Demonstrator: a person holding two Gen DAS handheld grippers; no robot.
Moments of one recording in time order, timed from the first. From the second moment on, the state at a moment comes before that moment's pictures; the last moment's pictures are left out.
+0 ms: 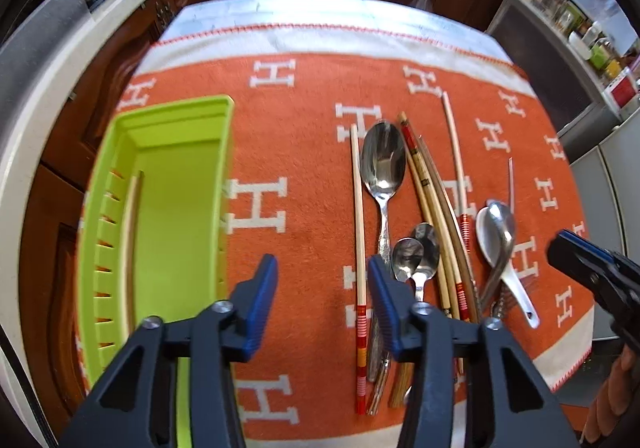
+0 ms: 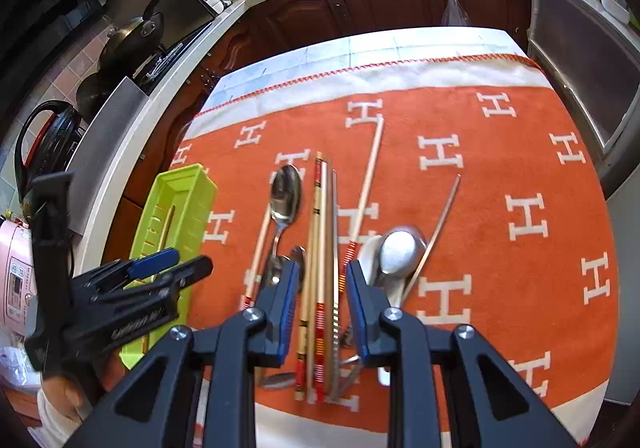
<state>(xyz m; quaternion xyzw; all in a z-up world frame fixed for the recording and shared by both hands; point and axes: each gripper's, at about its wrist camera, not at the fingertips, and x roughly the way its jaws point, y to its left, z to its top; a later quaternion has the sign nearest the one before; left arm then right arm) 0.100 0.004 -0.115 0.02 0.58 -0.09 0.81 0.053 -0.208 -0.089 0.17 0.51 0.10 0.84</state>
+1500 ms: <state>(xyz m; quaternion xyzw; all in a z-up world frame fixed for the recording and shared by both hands) 0.095 0.008 -0.116 0.02 0.56 -0.10 0.82 0.106 -0.201 -0.160 0.20 0.59 0.16 0.77</state>
